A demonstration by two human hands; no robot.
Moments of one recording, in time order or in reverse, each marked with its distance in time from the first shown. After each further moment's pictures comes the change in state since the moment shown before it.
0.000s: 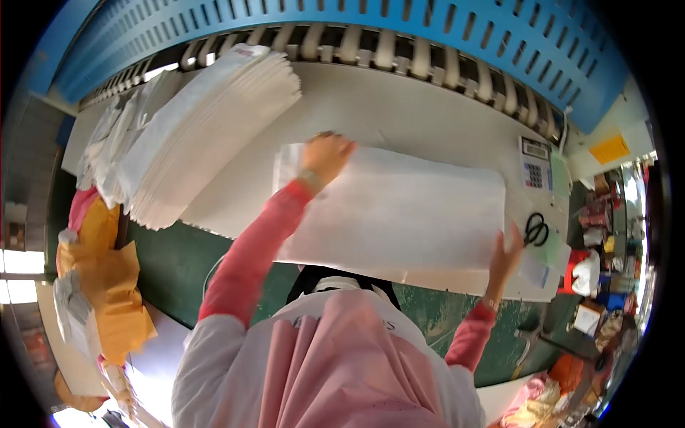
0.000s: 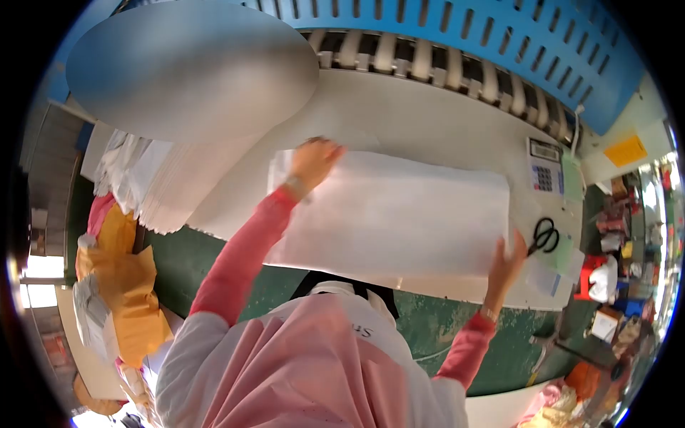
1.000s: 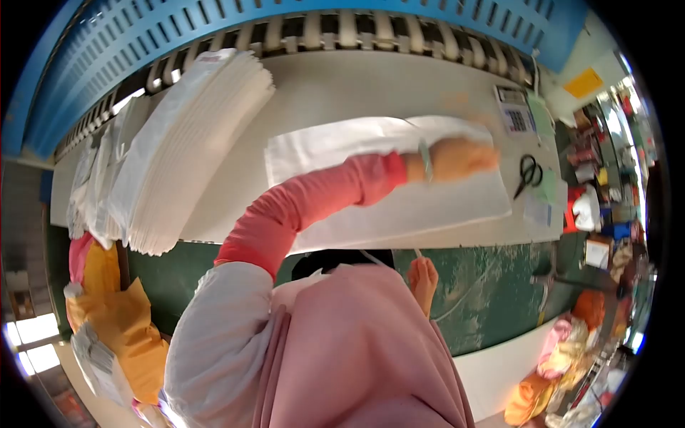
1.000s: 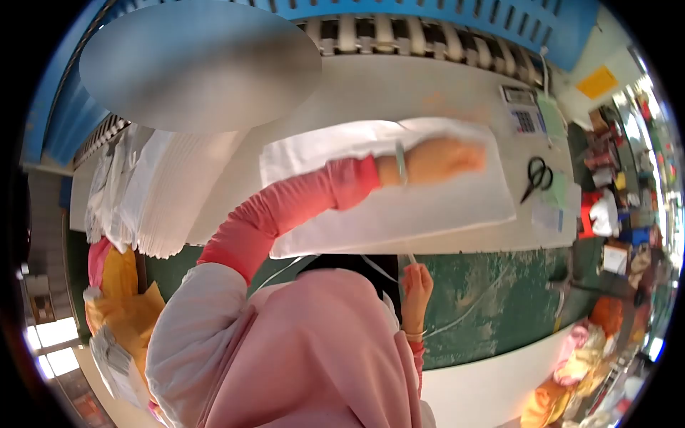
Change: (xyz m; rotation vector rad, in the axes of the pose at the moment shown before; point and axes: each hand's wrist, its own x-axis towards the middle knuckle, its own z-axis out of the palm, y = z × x) left_hand 0.015 0.201 -0.015 -1.018 -0.273 0.860; right_hand -0.217 -0.171 0.016 1.136 -0.177 0.985
